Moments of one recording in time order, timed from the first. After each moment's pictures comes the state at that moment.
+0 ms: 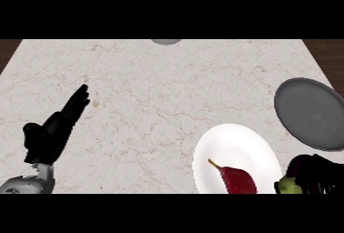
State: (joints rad) left arm -0.08 0.30 -0.07 -1.64 0.03 -0.02 0.21; right arm 0.25 -0.66 0.35 -2.31 0.75 -0.24 0.49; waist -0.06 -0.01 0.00
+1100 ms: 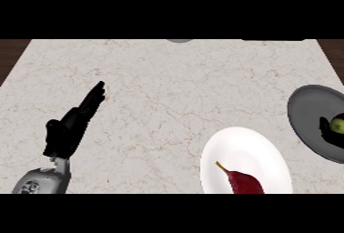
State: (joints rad) left arm -0.13 0.22 -0.10 -1.62 -0.03 -0.05 0.21; right arm -0.08 -0.60 -0.12 -1.30 0.39 -0.36 -0.26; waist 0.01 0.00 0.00
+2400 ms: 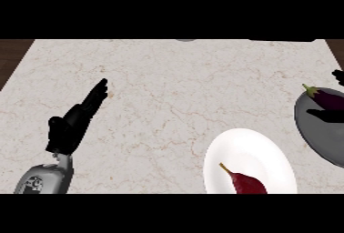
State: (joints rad) left arm -0.16 0.19 -0.07 -1.60 -0.06 -0.10 0.20; right arm -0.63 -0.62 -0.34 -0.33 0.33 -0.14 -0.58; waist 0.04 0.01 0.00
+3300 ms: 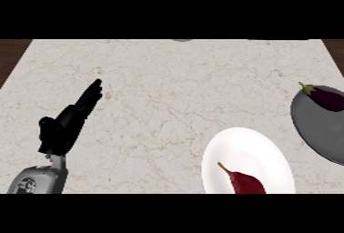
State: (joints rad) left arm -0.15 0.21 -0.04 -1.60 -0.04 -0.12 0.20; right arm -0.46 -0.80 -0.54 -0.20 0.12 0.35 -0.87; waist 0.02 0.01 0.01
